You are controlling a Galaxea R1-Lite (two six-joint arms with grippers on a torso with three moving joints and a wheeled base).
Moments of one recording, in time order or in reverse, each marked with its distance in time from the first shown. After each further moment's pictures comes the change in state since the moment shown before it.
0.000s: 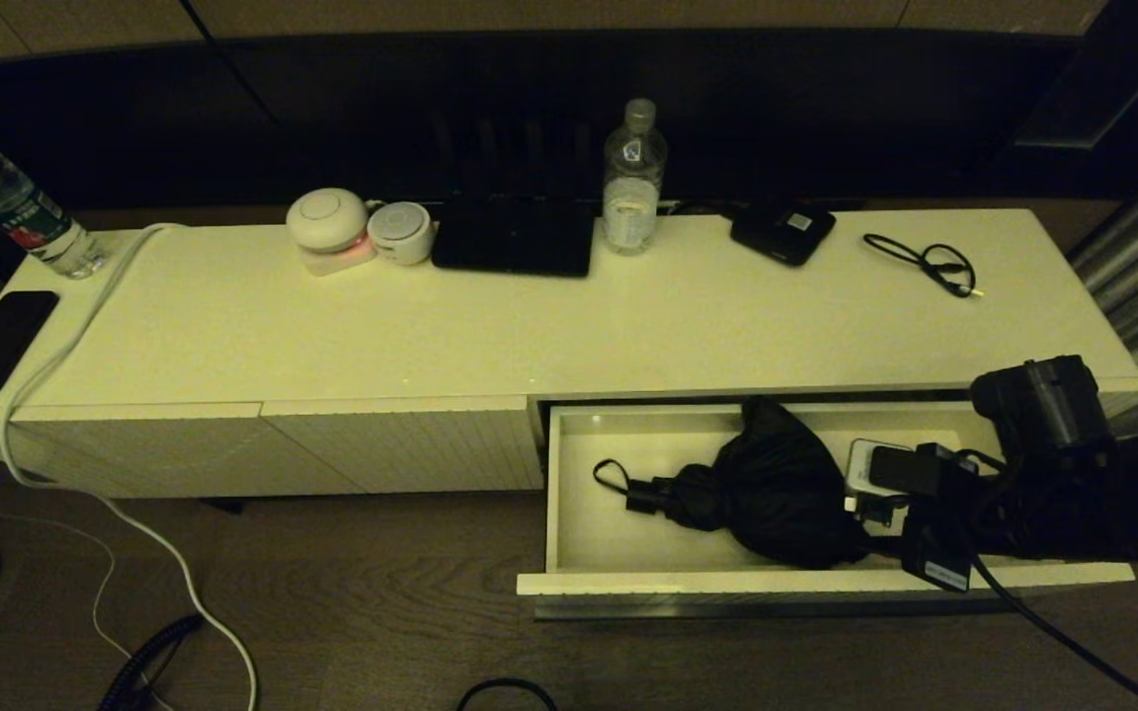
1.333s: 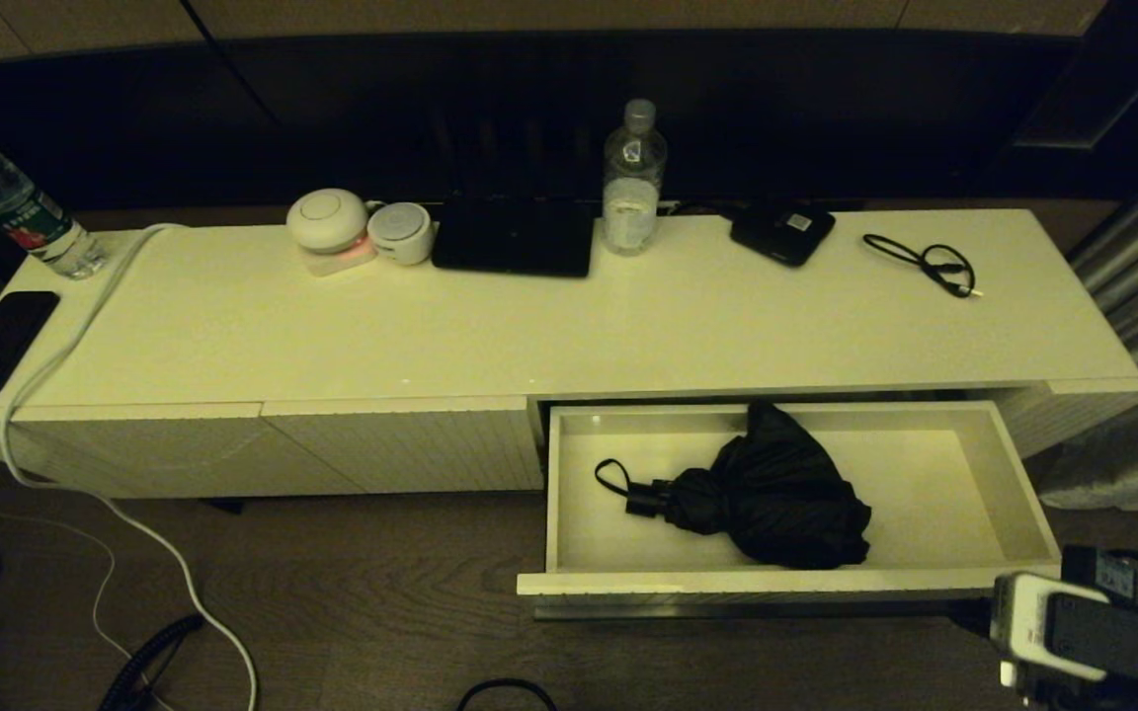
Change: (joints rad) left arm 0.000 0.000 0.000 0.000 0.000 0.000; right arm 0.076 -0.483 0.396 -0.015 -0.009 0.001
